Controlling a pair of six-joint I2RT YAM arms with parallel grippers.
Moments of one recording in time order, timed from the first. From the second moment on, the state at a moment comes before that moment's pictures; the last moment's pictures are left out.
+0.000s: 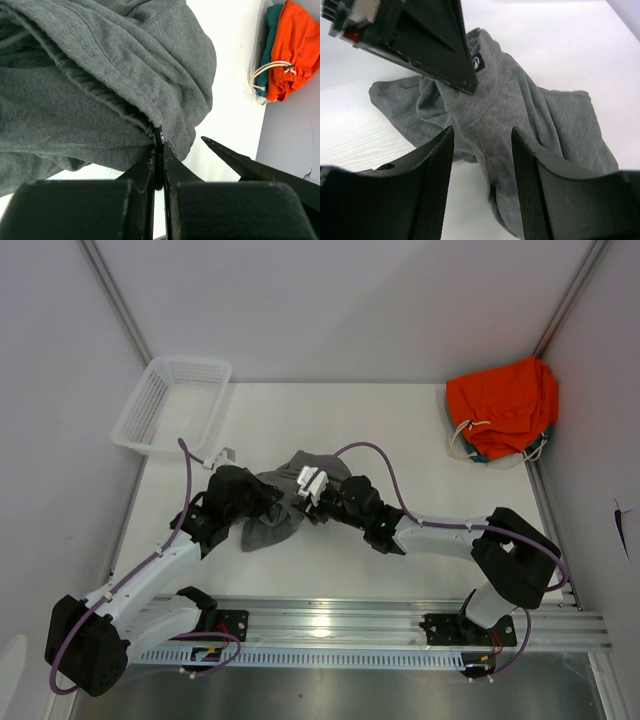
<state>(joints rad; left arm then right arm) -0.49 0.97 0.63 -0.24 -0.07 -1.05 0.96 1.59 0.82 0.57 -0.12 -0.25</state>
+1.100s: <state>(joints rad) -0.47 0.92 0.67 -0.28 -0.01 -0.94 0.94 1.66 0.92 0.50 -0.22 -0.24</state>
